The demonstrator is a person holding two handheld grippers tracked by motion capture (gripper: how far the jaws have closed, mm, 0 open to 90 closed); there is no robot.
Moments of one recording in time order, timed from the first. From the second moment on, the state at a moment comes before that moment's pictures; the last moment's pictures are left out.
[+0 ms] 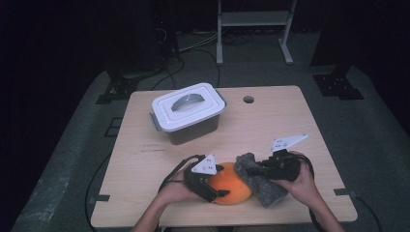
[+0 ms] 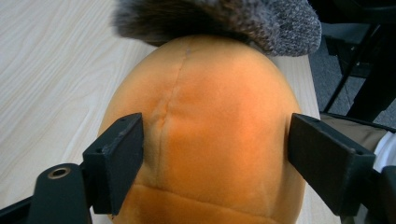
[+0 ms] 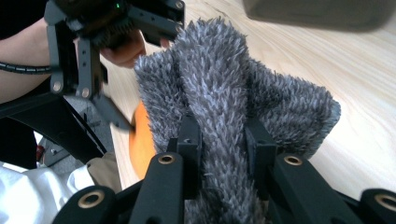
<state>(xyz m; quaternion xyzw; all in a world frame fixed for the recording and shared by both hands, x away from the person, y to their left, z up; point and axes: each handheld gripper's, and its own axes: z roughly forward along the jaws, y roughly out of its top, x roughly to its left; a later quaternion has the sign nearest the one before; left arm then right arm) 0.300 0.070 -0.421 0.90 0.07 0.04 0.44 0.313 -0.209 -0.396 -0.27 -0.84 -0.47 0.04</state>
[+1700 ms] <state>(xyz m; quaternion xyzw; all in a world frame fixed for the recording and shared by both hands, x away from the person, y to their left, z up) 0.305 0.084 -0.432 0.89 0.07 0.07 0.45 0.302 -0.182 -0.389 -0.22 -0.87 -0.44 0.00</state>
